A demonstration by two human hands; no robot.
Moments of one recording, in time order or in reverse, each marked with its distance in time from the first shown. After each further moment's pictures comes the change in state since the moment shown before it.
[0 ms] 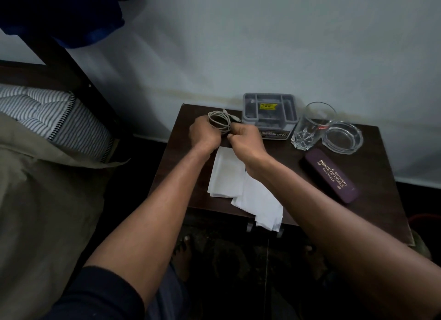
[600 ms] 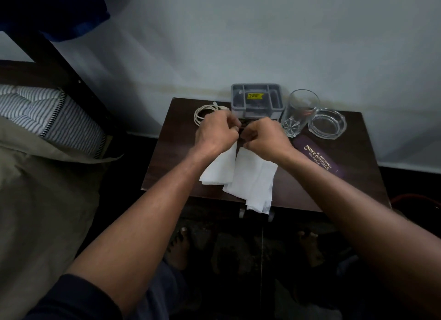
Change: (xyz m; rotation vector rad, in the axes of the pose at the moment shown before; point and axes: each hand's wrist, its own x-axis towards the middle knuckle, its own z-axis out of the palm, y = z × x) left_hand -0.062 0.025 -0.004 0.216 -0.176 0.389; right_hand -0.017 0.020 -0.077 -0.657 0.002 -0.118
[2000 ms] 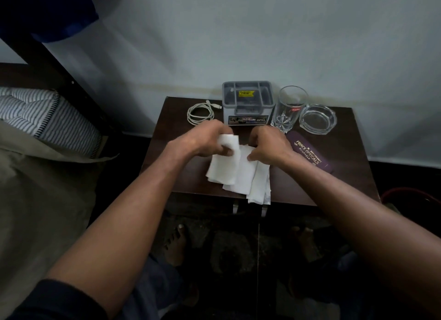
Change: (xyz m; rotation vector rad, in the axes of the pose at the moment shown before) left_hand -0.002 -0.012 -0.015 0.210 -0.490 0.198; right_hand -0.008 0.029 -0.003 -0.229 -0.049 0.027
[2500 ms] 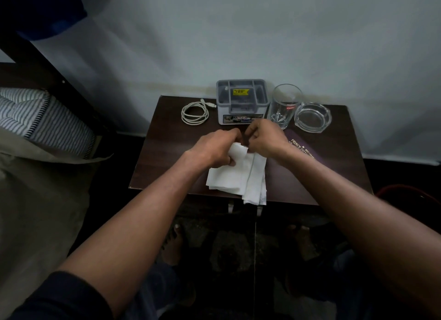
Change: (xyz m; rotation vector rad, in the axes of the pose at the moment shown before) left_hand 0.011 0.023 0.038 0.240 0.033 0.027; right_hand 0.001 0.004 -0.012 0.298 0.009 0.063
